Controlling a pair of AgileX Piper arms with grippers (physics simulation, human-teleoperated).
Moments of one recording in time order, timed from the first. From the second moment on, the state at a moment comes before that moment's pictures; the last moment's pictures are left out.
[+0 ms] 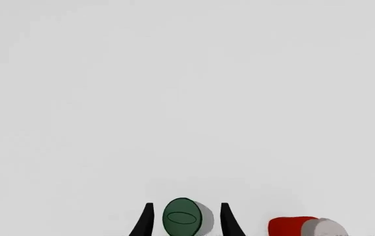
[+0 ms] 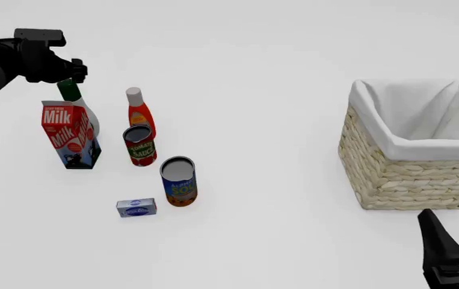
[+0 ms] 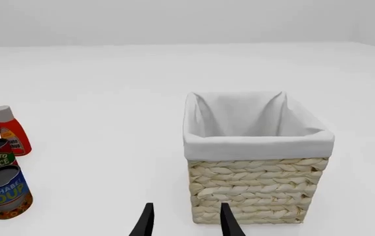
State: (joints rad) left arm 0.18 2.16 -1.95 0.49 0.10; right arm 0.02 0.00 0.00 0.02 0.02
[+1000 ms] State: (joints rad) left arm 0.20 2.18 -1.87 0.43 0.09; right arm 0.04 0.00 0.00 0.03 0.01
